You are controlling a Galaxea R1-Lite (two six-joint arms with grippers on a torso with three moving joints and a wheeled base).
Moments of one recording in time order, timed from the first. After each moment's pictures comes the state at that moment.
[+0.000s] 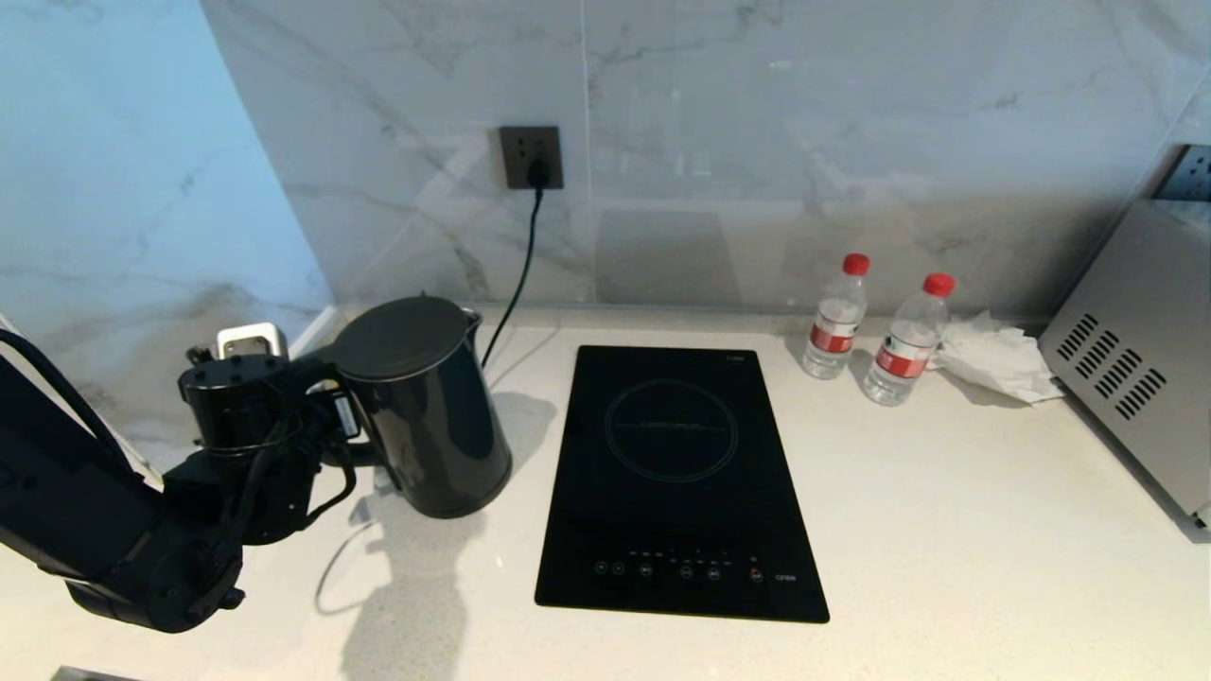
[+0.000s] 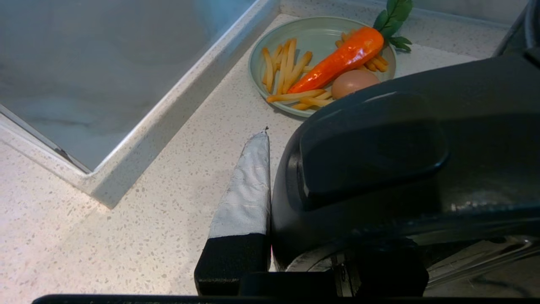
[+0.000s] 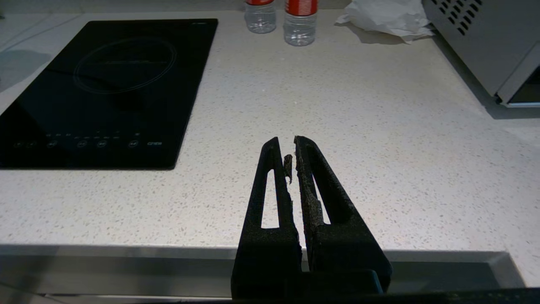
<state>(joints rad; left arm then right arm) -0.18 1.92 -0.59 -1.20 0.59 -0.11 0.00 0.00 0.00 -0.01 0.00 -0.01</state>
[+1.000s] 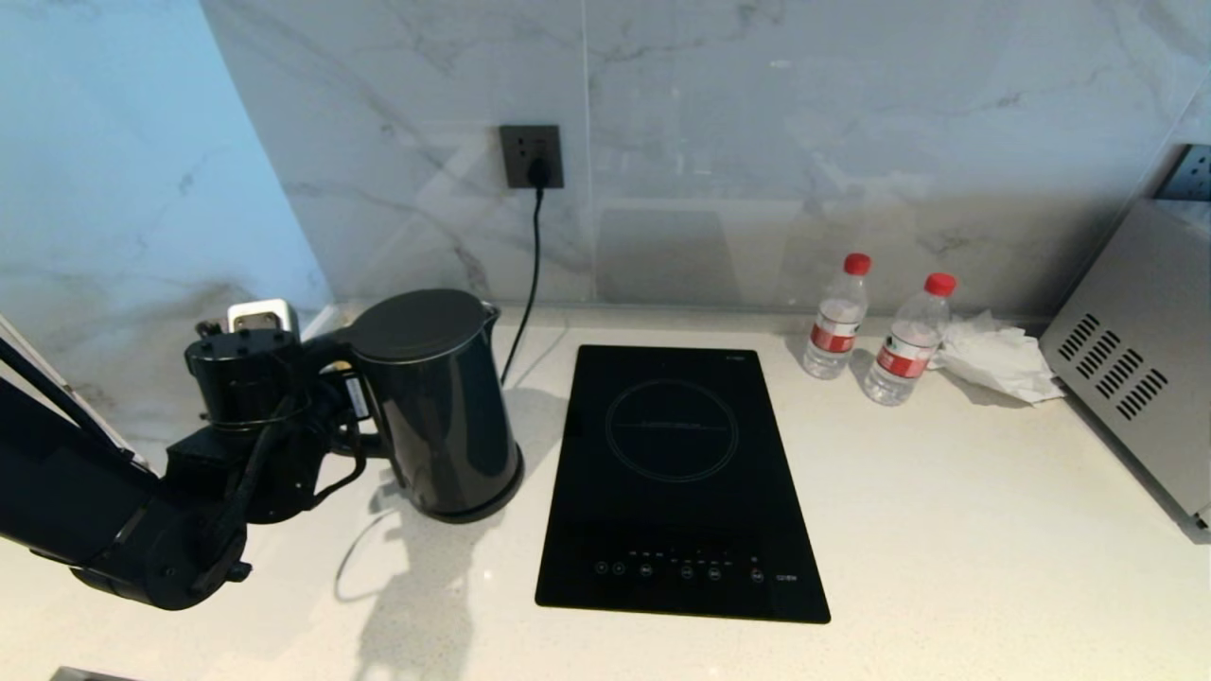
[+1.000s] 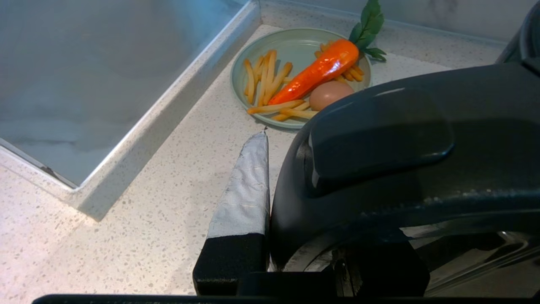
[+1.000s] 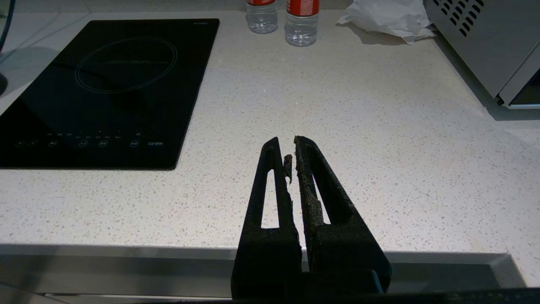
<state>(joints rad) -0.22 1.86 -0.66 -1.09 0.59 -0.11 0.00 0.00 0.00 -0.01 0.00 -0.01</state>
